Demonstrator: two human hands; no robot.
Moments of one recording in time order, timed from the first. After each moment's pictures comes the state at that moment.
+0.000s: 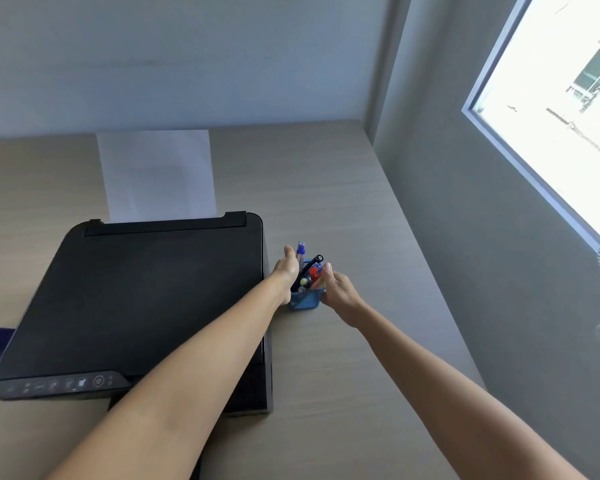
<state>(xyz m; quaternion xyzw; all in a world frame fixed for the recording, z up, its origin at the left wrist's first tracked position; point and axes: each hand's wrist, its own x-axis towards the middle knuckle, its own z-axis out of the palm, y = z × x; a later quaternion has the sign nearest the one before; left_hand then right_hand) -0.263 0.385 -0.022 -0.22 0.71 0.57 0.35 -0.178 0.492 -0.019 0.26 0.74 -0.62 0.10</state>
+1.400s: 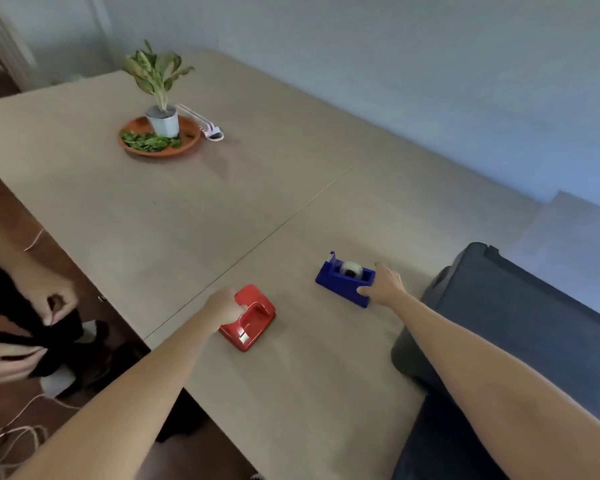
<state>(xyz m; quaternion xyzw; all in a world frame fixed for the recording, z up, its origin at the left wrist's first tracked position) -0.068 -0.344 0.018 -0.37 0.84 0.36 0.18 -0.261 -0.081 0.030 -0.08 0.95 -0.19 0.23</state>
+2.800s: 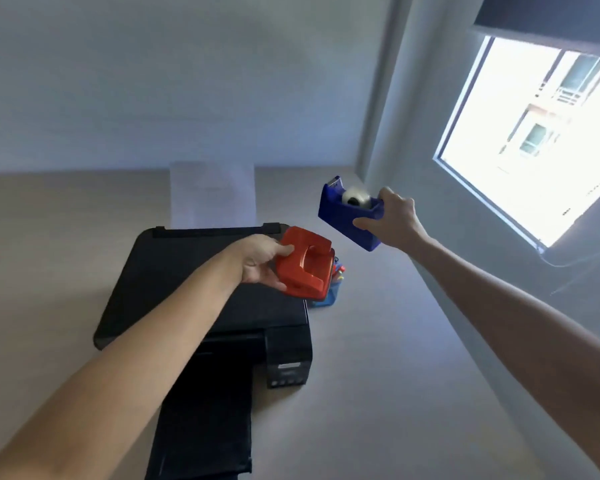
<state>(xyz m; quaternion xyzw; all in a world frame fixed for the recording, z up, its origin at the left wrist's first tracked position) -0.158 0.215 0.207 -0.02 0.68 0.59 0.43 -0.118 0.470 0.218 0.16 0.92 -0.33 -0.15</state>
